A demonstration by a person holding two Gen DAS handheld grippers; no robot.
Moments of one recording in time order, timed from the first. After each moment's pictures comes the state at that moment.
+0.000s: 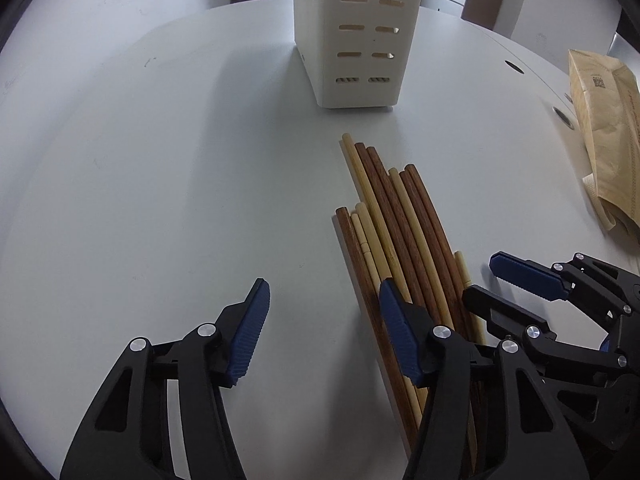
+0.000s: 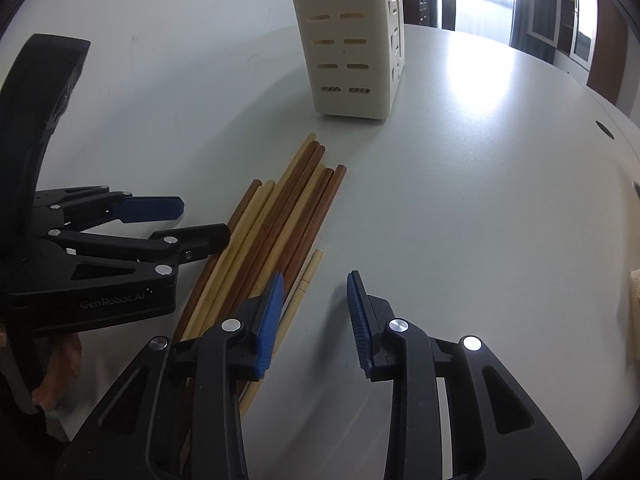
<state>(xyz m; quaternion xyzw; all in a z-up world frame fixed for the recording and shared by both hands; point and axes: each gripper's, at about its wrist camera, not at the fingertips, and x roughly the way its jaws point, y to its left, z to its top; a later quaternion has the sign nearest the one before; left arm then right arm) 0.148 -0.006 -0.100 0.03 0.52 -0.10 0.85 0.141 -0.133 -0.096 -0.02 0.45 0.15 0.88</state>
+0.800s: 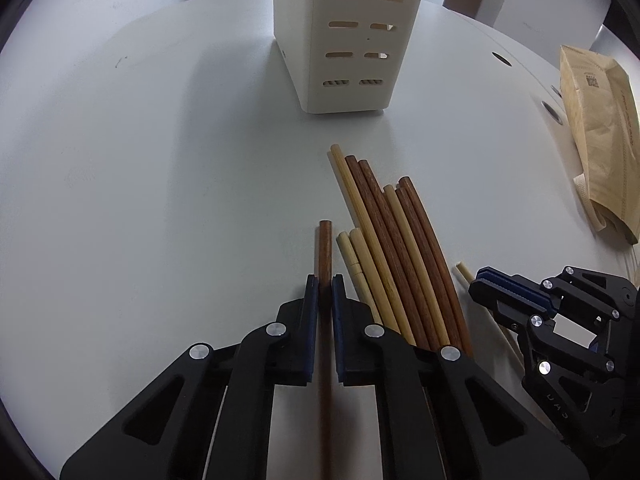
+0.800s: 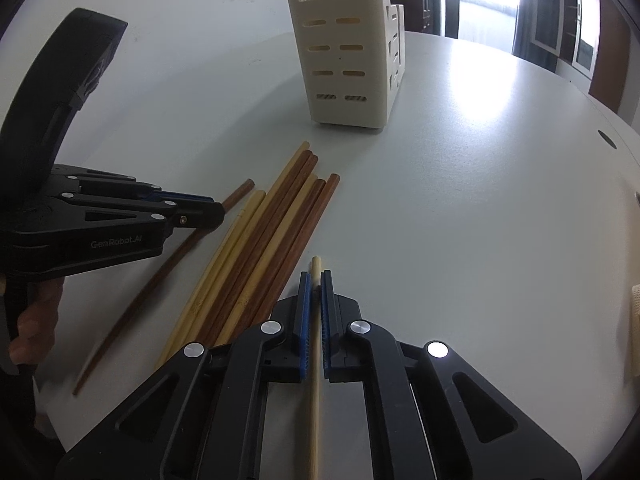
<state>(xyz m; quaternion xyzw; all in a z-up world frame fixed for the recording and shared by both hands) 0.185 -0.013 -0.098 0.03 0.53 -0.15 0.83 0.147 -0.137 -0.096 -0.02 0.43 0.16 0.89</state>
